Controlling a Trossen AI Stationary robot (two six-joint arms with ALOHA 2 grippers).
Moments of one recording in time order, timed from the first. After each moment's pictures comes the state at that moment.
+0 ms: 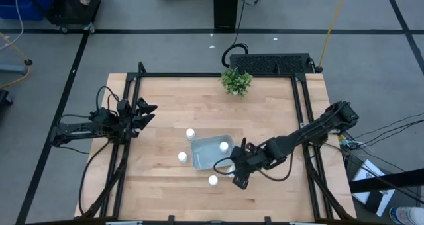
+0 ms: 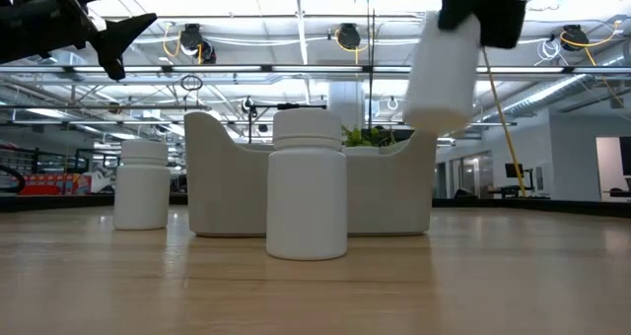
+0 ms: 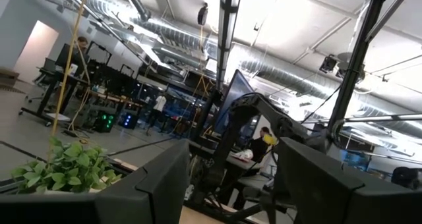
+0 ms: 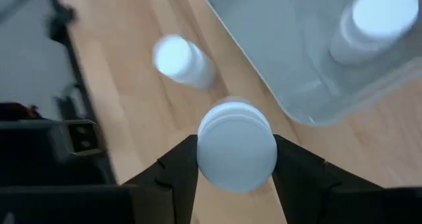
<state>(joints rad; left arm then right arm) 0.09 0.01 0.01 0.42 -0.04 -0.40 0.45 1.65 1.30 -0.68 0.10 0.91</state>
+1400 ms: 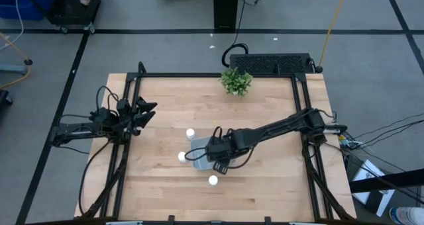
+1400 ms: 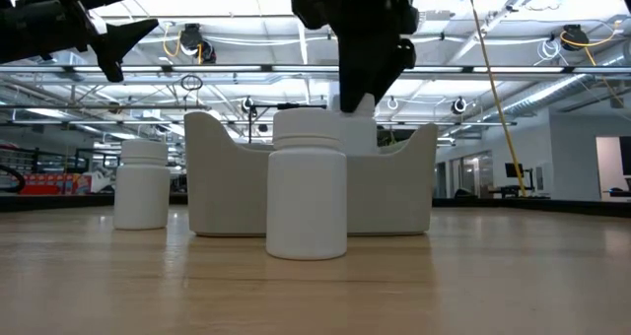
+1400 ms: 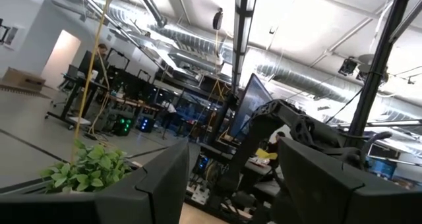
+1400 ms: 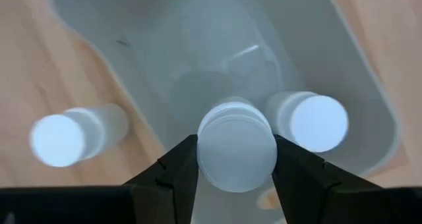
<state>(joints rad) 0.09 0.01 0.01 0.41 -0.11 -0.37 0.26 2.01 1.74 -1.07 0.12 0.65</state>
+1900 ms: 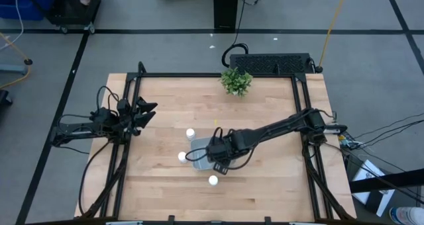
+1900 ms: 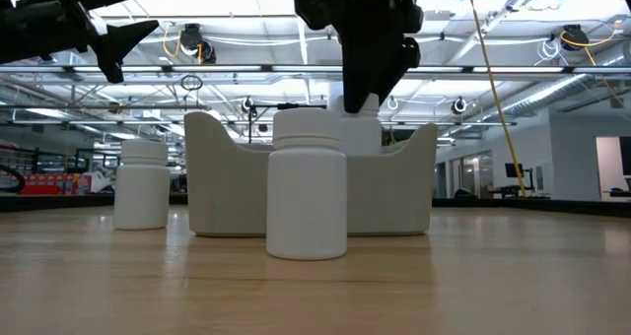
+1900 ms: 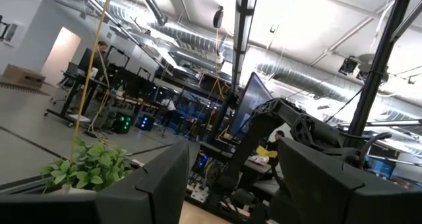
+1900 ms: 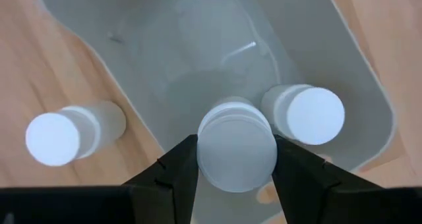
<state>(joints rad) 0.09 0.01 0.01 0.41 -0.10 -0.38 0.26 2.01 1.73 -1.07 0.13 0.67</state>
